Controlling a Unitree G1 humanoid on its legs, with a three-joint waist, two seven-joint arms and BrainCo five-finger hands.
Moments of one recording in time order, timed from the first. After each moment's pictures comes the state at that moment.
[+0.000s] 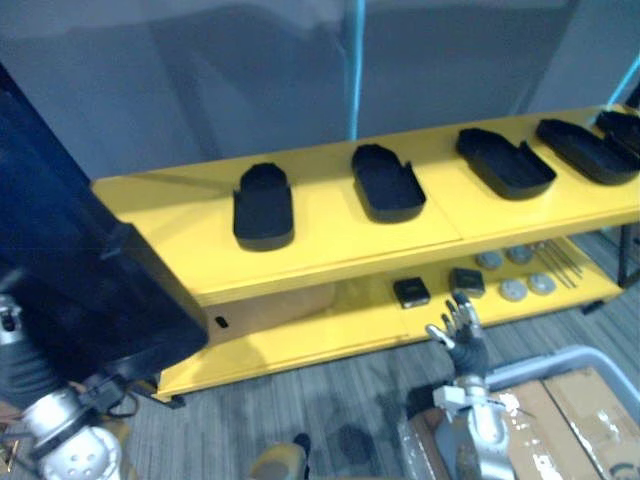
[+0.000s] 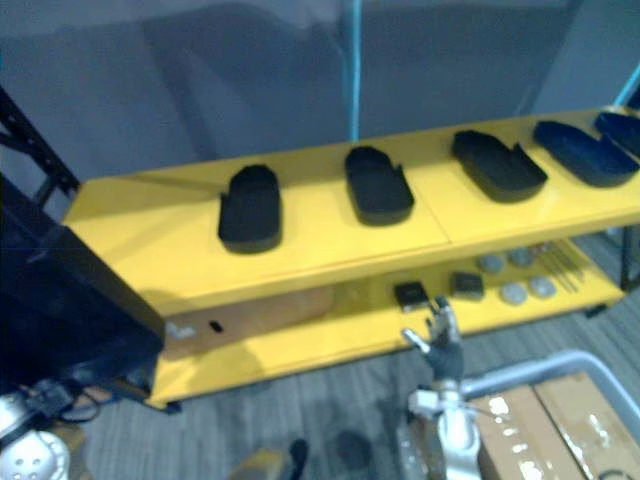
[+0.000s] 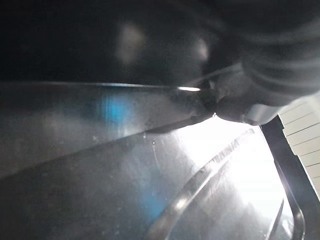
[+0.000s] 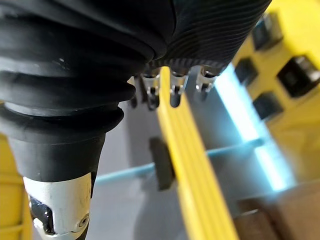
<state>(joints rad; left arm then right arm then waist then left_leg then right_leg) 0.30 0.12 0.52 -0.44 -0.12 -0.56 0.37 0.09 -0.09 -0.03 0.35 0.33 -0.54 0.03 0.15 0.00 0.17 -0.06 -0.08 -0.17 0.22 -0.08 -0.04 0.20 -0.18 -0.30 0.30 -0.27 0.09</state>
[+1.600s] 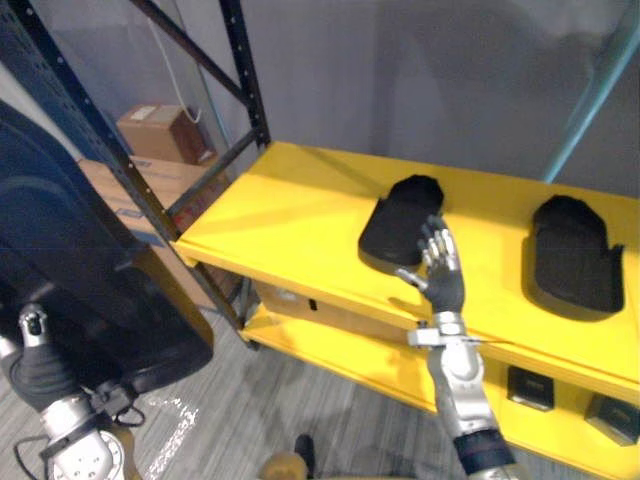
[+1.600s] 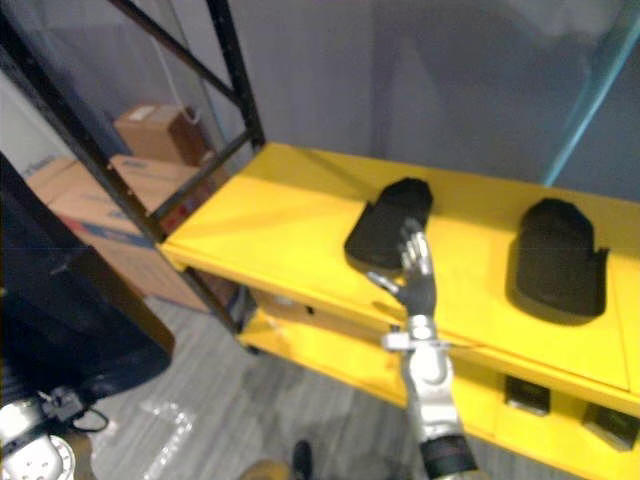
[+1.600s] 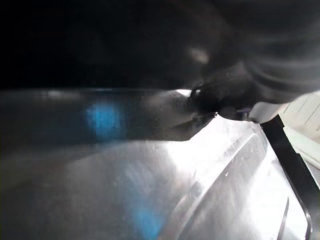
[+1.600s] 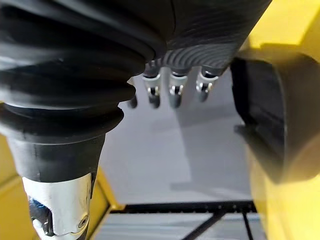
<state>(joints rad) 0.35 0.07 0.46 -0.34 -0.15 -0.49 0.22 -0.11 -0.10 0.10 0.22 0.19 -0.54 -0.07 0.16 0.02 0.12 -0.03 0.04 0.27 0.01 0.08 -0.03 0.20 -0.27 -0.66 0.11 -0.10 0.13</state>
